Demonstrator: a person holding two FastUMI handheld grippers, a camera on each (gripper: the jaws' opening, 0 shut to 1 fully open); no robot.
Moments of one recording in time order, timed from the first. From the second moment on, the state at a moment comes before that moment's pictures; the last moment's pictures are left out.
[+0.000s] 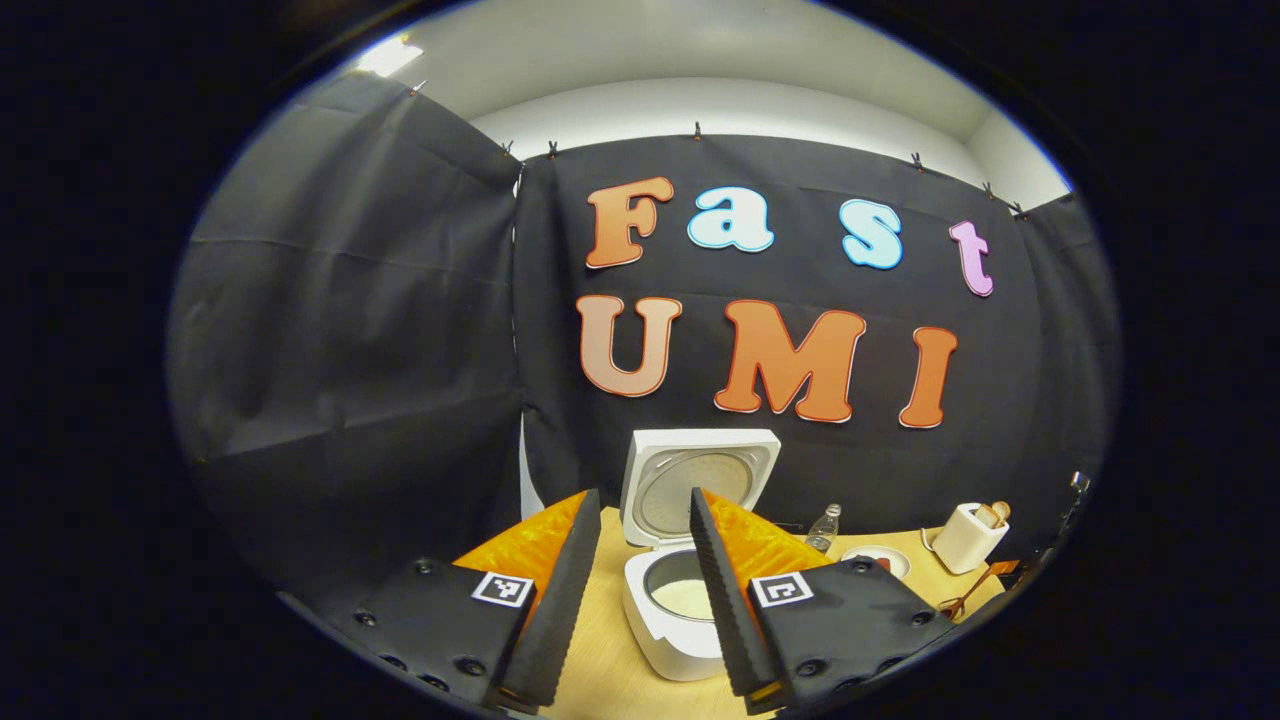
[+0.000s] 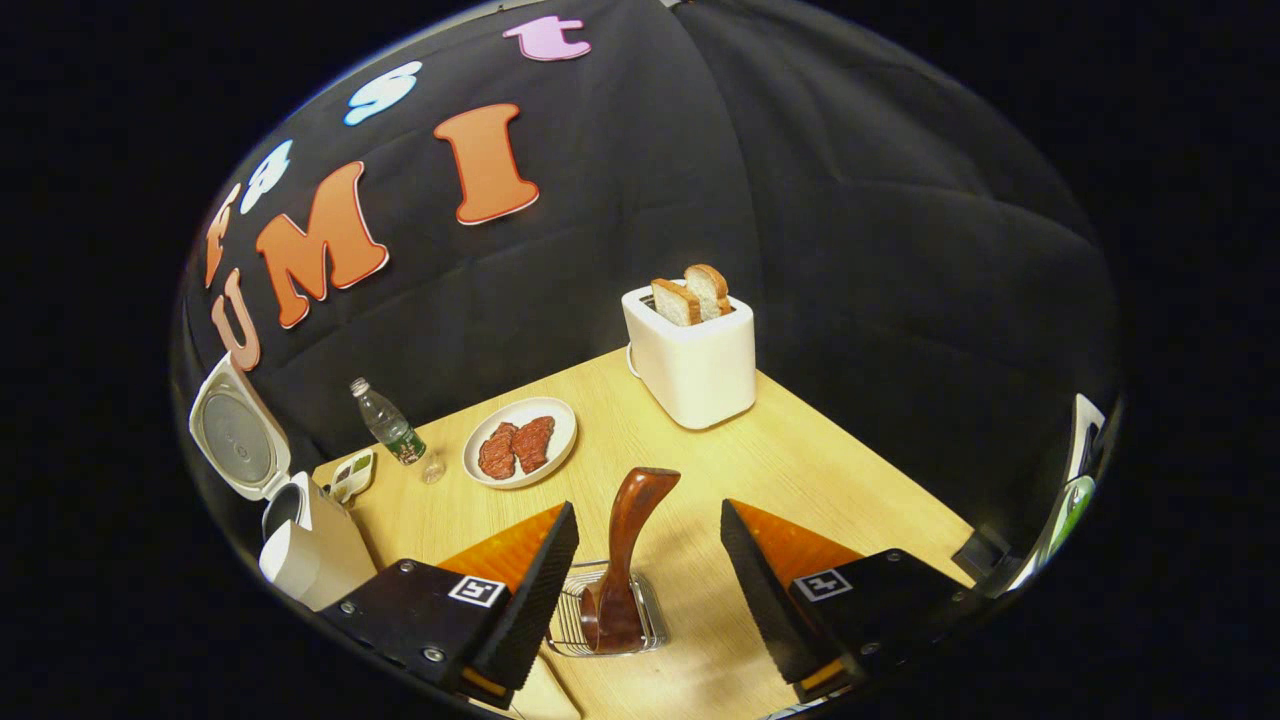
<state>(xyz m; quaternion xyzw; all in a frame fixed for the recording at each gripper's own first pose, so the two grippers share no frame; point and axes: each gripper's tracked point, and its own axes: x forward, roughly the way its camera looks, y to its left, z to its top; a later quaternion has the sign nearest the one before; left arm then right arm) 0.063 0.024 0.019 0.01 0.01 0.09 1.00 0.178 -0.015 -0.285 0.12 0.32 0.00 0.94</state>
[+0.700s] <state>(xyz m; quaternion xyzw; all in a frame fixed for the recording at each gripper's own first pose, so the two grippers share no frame) 0.045 0.049 0.017 0.02 0.01 0.14 0.99 0.208 0.003 -0.311 0.20 0.37 0.00 0.91</state>
